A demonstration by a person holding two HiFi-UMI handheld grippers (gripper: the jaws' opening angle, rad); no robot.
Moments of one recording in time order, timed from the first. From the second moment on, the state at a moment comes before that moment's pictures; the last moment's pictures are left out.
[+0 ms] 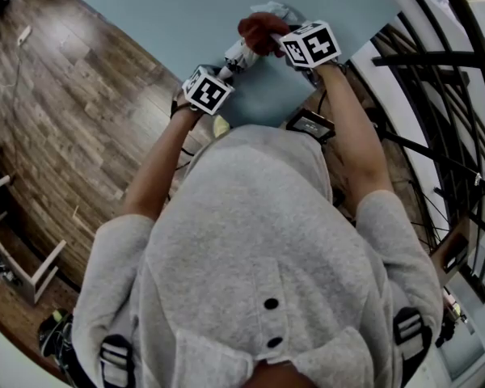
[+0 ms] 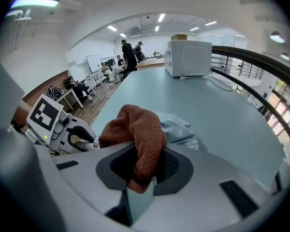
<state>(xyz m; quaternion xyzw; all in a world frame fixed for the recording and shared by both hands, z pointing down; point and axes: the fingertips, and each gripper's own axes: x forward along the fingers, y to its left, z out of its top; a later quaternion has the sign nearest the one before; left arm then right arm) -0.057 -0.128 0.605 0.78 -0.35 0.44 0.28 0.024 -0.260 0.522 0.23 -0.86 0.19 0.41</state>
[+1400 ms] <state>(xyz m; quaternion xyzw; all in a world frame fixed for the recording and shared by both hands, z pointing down) -0.056 -0.127 0.605 0.78 -0.35 0.44 0.28 0.067 -0.301 0.528 0.29 -0.83 0.20 0.43</state>
